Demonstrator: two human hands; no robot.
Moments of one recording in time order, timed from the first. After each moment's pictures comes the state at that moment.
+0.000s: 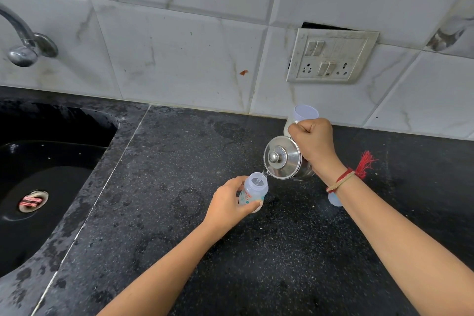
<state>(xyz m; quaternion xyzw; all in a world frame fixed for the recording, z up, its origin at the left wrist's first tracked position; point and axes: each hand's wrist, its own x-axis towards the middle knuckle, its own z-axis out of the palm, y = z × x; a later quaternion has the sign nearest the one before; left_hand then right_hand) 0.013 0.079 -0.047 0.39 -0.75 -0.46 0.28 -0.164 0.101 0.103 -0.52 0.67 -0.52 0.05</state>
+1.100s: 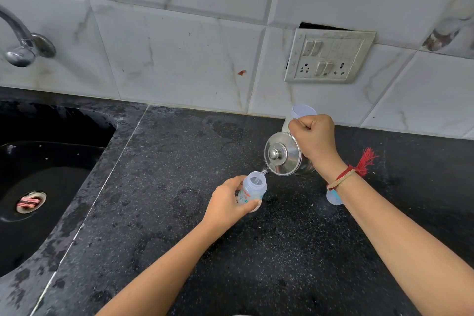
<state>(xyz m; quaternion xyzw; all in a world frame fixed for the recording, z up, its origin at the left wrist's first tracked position) 0.013 0.077 -0.054 0.38 -0.75 -0.46 0.28 -0.168 0.101 0.106 -0.55 0.66 -0.51 0.01</state>
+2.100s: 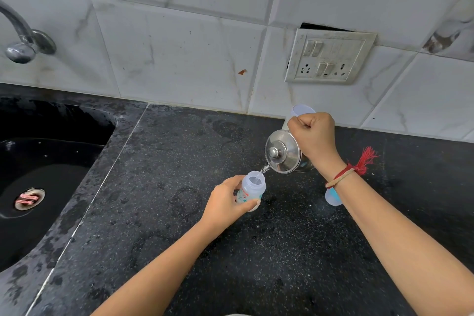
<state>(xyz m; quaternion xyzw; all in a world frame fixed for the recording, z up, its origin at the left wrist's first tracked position) 0.013 0.077 -0.054 0.38 -0.75 -0.46 0.29 -0.170 0.100 0.108 -0.57 0.65 -0.50 -0.02</state>
